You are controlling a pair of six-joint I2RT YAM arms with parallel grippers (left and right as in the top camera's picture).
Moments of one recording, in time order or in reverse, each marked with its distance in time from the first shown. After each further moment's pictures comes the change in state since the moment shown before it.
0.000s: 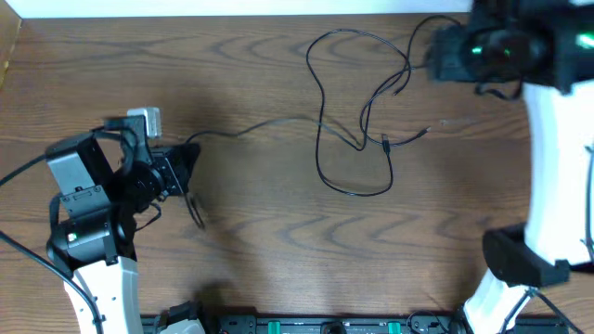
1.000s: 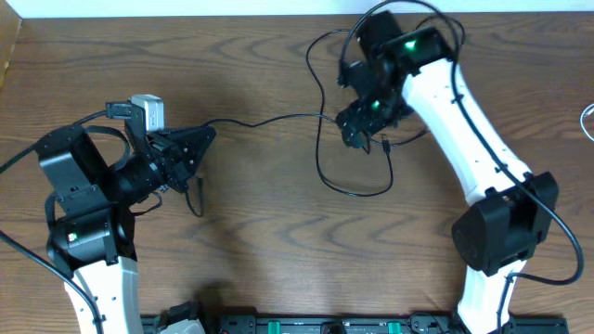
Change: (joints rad) left arm 0.000 0.000 -0.001 0.163 0.243 0.001; right arm 0.181 0.102 -0.591 0.307 -0.071 -0.420
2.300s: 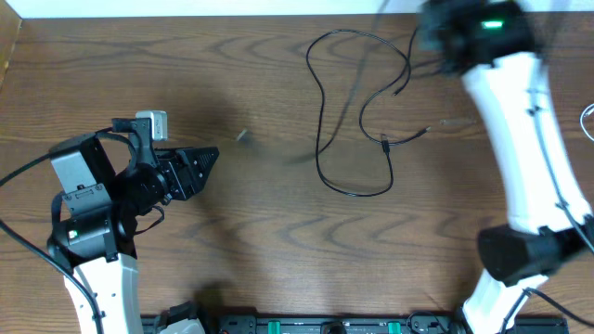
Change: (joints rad) left arm 0.000 0.011 -0.003 -0.237 -0.218 0.019; right arm -0.164 -0.110 0.296 0.212 0.635 0.413
